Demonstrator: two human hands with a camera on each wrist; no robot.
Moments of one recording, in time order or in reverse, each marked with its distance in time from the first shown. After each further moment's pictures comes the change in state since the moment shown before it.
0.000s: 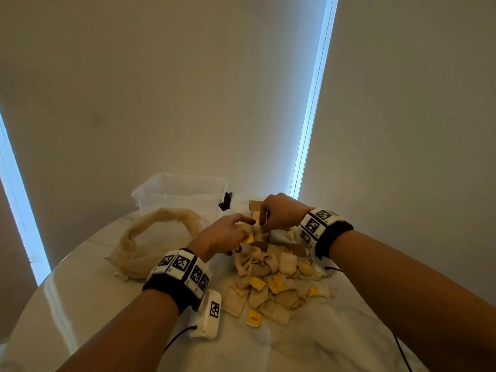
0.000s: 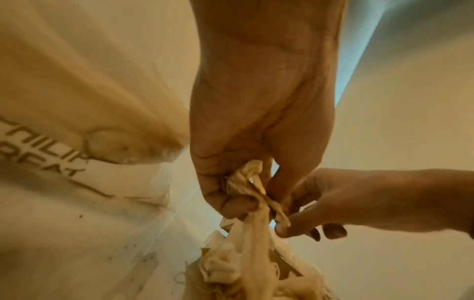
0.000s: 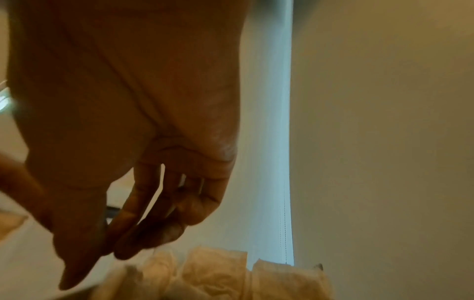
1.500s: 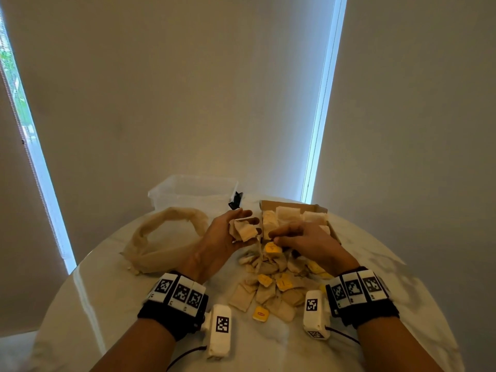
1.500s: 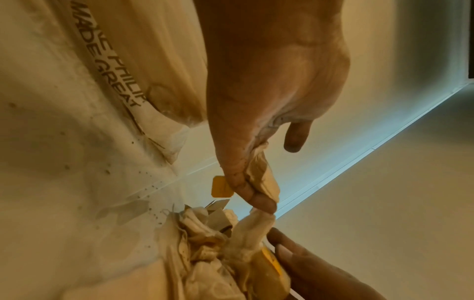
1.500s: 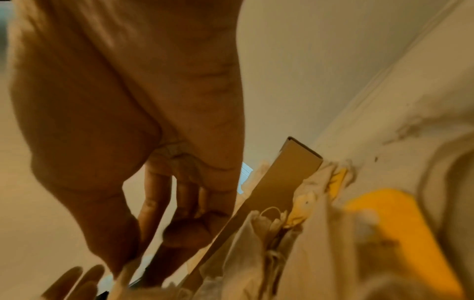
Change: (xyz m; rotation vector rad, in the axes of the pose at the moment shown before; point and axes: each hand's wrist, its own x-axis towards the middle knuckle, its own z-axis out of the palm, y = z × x) left_hand -0.041 0.012 0.008 -1.105 0.080 -0.076; right_hand -0.084 0.020 0.053 0.970 0.128 0.012
